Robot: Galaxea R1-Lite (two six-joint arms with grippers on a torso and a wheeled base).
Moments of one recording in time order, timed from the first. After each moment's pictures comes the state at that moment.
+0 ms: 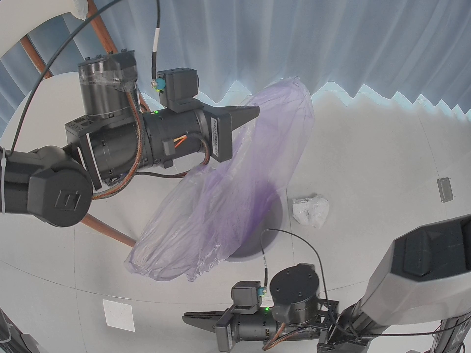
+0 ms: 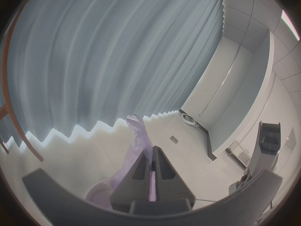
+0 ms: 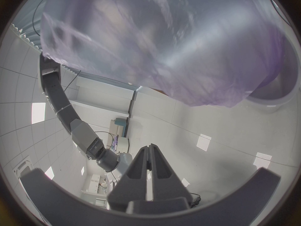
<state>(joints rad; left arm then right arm) -0.61 1.75 -1.18 -0.58 -0.35 -0.02 1.03 2.19 -0.63 -1.25 0.38 0.54</state>
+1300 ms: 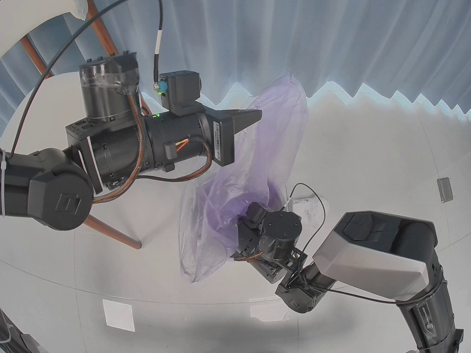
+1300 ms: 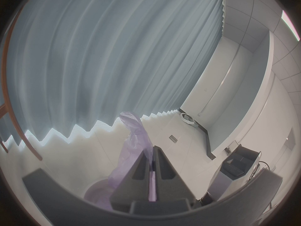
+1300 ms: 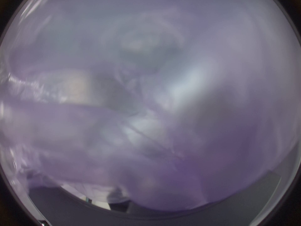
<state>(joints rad) -0.62 1.74 -1.17 -0.59 -0.35 -0.02 0.81 2.51 -1.16 -1.44 -0.10 0.62</state>
